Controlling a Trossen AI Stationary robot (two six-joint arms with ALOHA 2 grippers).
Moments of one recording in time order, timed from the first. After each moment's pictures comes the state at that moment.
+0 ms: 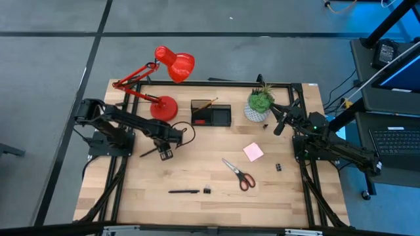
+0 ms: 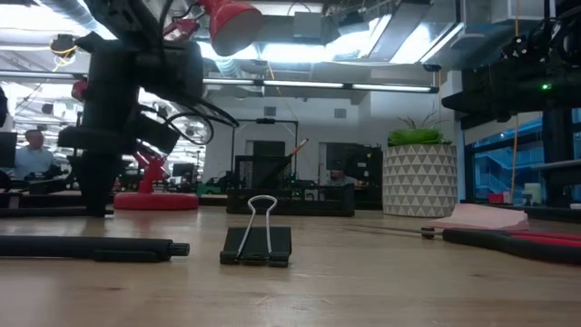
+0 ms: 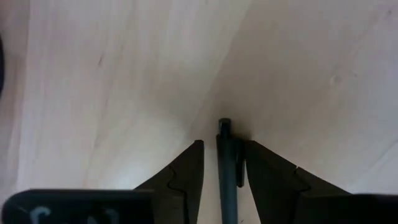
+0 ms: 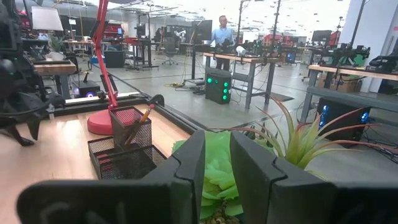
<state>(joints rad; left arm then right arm) 0.00 1.52 0.74 -0.83 -0.07 -0.48 -0.46 0.01 0.01 0.08 0.17 -0.06</state>
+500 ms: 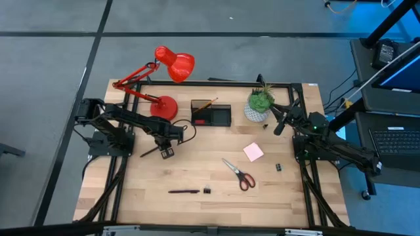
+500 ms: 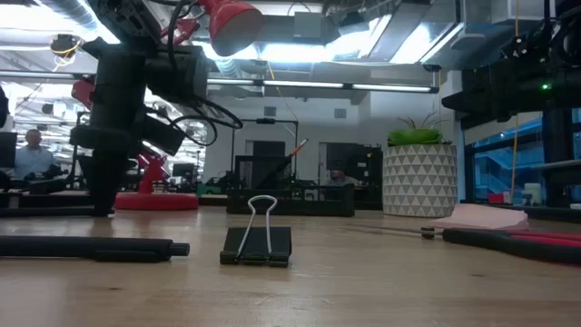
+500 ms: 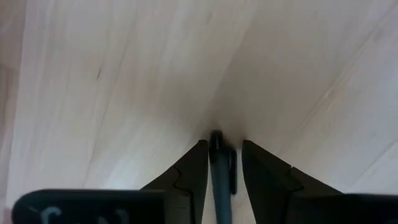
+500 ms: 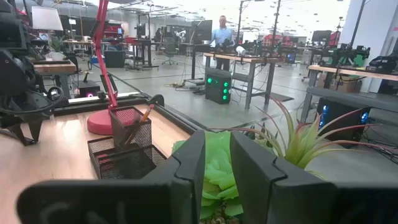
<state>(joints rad) 0.04 1.52 0.74 -0.80 -0.03 -0.45 -0.46 0.01 0.01 0.08 0.17 -0.06</state>
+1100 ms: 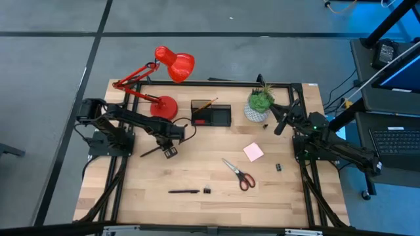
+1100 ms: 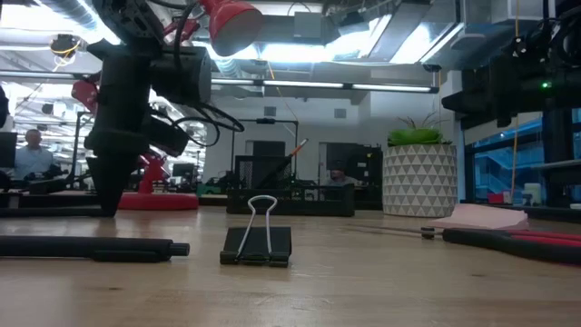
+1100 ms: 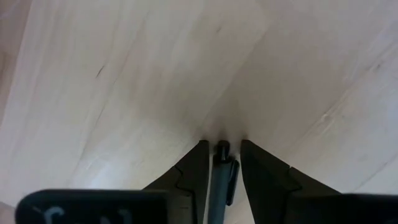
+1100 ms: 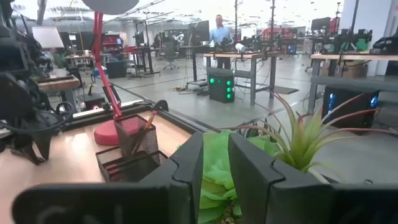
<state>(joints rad) 0.04 1.57 0.75 -0.79 -0.03 -0.56 -0.46 0.01 0.01 0.07 0.17 0.06</state>
